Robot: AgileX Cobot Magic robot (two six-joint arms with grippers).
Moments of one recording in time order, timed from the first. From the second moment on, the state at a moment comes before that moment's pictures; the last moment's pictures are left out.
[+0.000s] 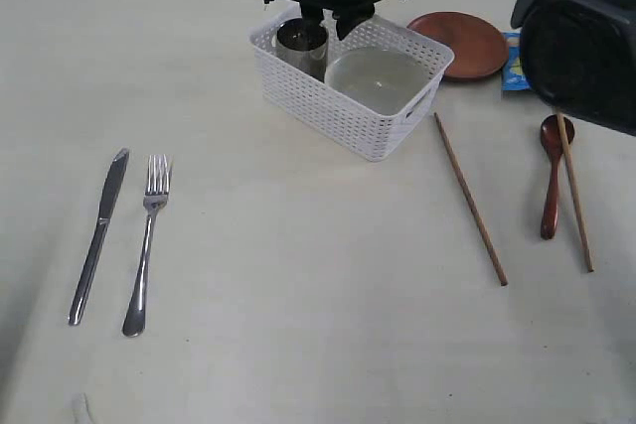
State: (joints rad) left arm -0.16 0.00 0.00 -0.02 0.33 -0.16; right arm 0.51 2.45 -2.29 0.02 1.15 0.26
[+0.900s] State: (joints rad) left arm -0.16 0.00 0.00 -0.02 0.33 -0.16; right arm 0.51 2.40 -2.35 0.03 1.19 0.22
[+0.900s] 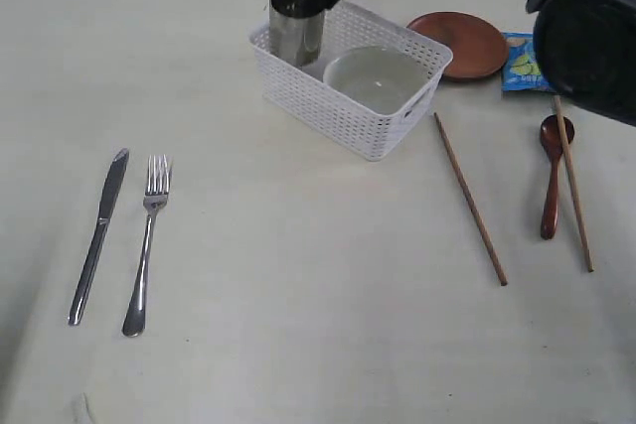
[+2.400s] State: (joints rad) left arm -0.16 0.00 0.00 -0.02 0.33 -0.16; right arm 0.84 2.53 -2.41 -0.08 1.00 0.31
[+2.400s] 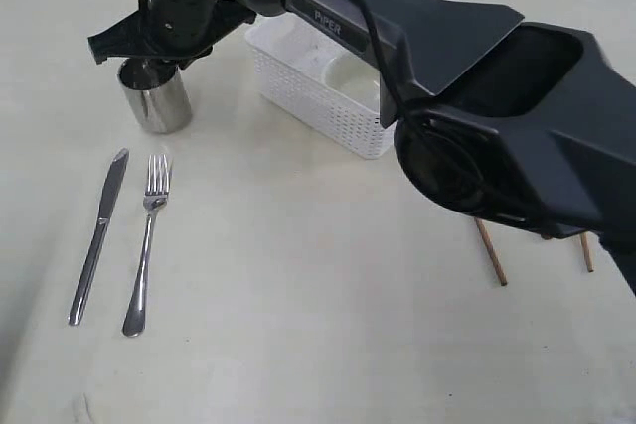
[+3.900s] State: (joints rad) left arm -0.16 0.00 0.00 -0.02 0.33 -0.16; right arm 0.37 2.09 -2.06 0.05 1.21 -0.02
